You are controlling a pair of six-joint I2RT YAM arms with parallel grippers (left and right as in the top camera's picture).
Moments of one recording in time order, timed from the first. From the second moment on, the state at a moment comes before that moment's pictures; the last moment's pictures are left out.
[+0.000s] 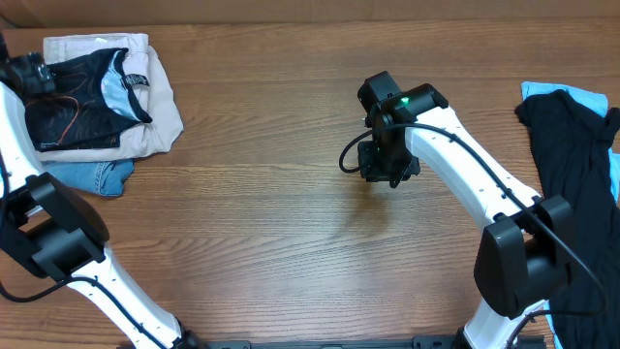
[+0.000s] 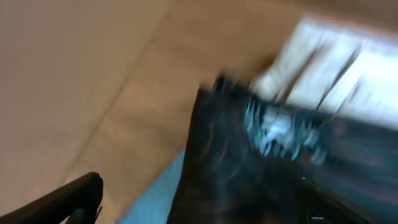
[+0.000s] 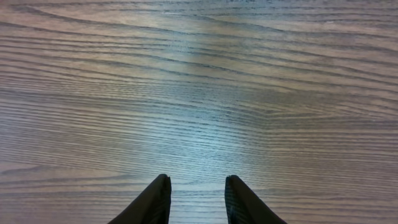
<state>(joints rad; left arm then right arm) 0.56 2.26 2.17 -0.78 -0.15 0.13 0.42 1.89 1.54 -1.21 -0.07 0.35</state>
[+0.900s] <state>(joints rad) 0.54 2.26 2.17 -1.11 -0.23 -0.06 0.42 1.89 1.54 -1.22 -0.07 0.35</state>
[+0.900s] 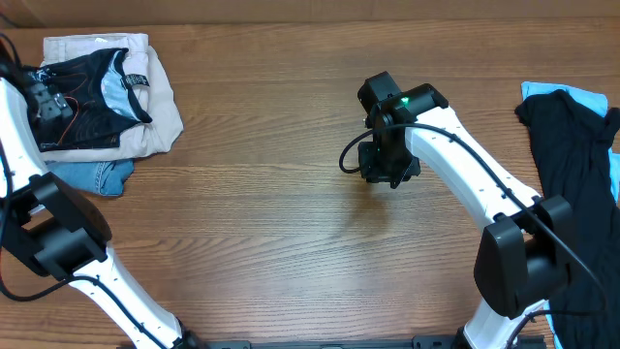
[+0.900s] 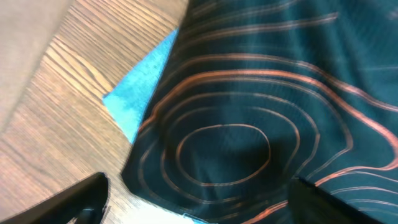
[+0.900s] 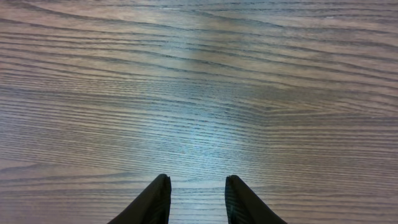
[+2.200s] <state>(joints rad) 0.62 2.26 2.12 -1.04 -0.27 -0.05 0.42 1.89 1.54 -1.23 -0.07 0.35</state>
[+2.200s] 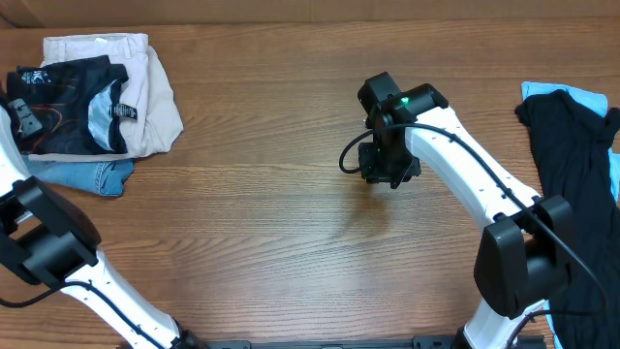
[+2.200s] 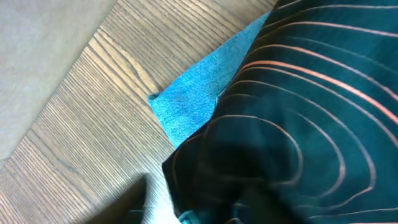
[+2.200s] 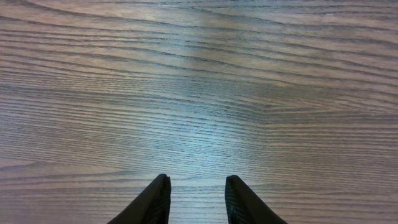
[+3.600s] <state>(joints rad) 0.07 2.10 2.36 -1.28 0.15 -0.05 0.22 1.89 1.83 -1.08 -0.18 0.29</state>
